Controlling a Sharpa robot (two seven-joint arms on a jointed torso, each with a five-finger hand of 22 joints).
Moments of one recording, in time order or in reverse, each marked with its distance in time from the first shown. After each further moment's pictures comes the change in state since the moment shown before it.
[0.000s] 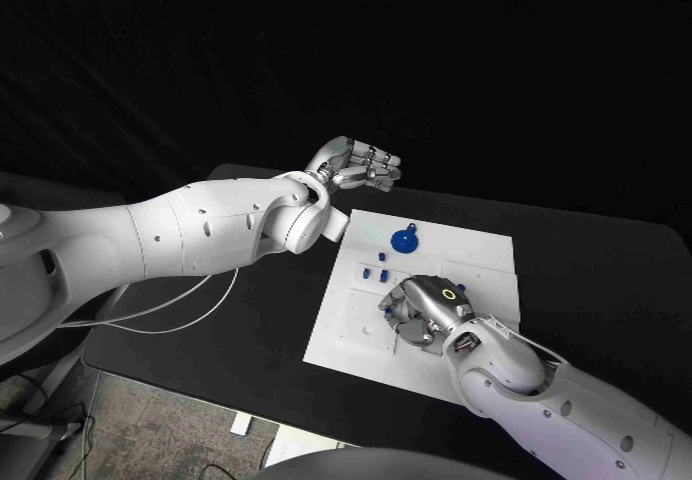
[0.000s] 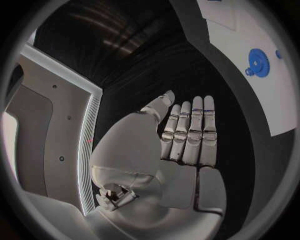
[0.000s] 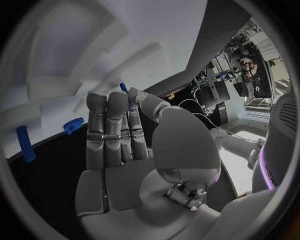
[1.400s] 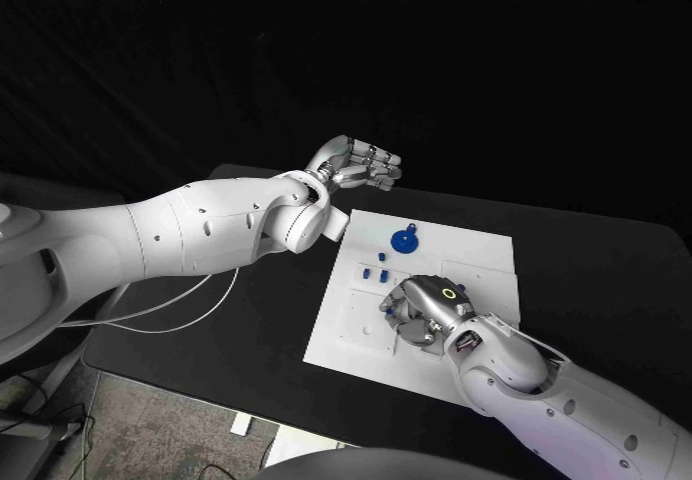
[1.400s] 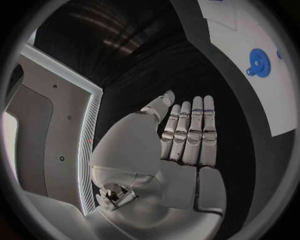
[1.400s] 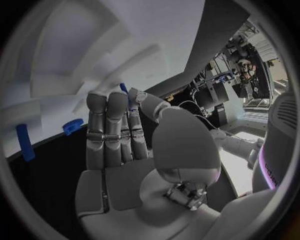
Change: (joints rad) left arm 0.002 0.000 0.000 0.001 0.002 0.000 0.001; left_hand 0.000 0.000 0.000 0.000 0.000 0.000 0.000 0.000 0.000 0.004 -0.004 0.000 0.000 0.004 -0.004 0.000 0.000 0.000 0.004 -0.004 0.000 -0.009; right arm 0.004 -0.007 0.004 0.008 -0.003 0.032 0.009; right_hand -0.003 -0.003 -0.006 0.000 0.004 0.000 0.000 0.000 0.000 -0.003 -0.003 0.001 0.000 -0.003 -0.001 -0.005 0.006 0.002 0.000 0.000 0.000 0.000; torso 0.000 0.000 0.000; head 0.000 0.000
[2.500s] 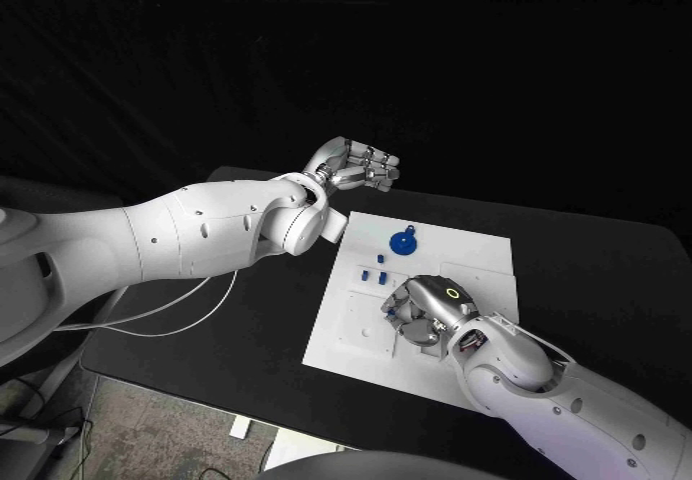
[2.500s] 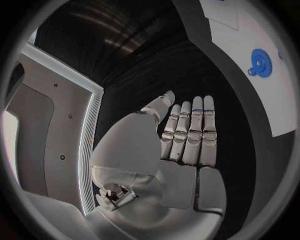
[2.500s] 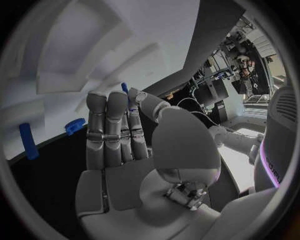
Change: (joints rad) left arm 0.002 -0.003 0.000 0.005 0.012 -0.001 0.010; left_hand -0.004 0.004 0.003 -0.003 0.000 0.000 0.000 0.000 0.000 0.000 0.000 0.000 0.000 0.000 0.000 0.000 0.000 0.000 0.000 0.000 0.000 -0.005; right arm -0.004 -0.015 0.021 0.006 0.034 0.015 0.018; right_hand 0.004 0.004 -0.003 0.003 0.001 0.001 0.000 0.000 0.000 0.002 0.002 -0.004 0.001 0.002 0.002 -0.004 0.004 -0.007 -0.007 0.000 0.000 0.000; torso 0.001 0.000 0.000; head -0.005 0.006
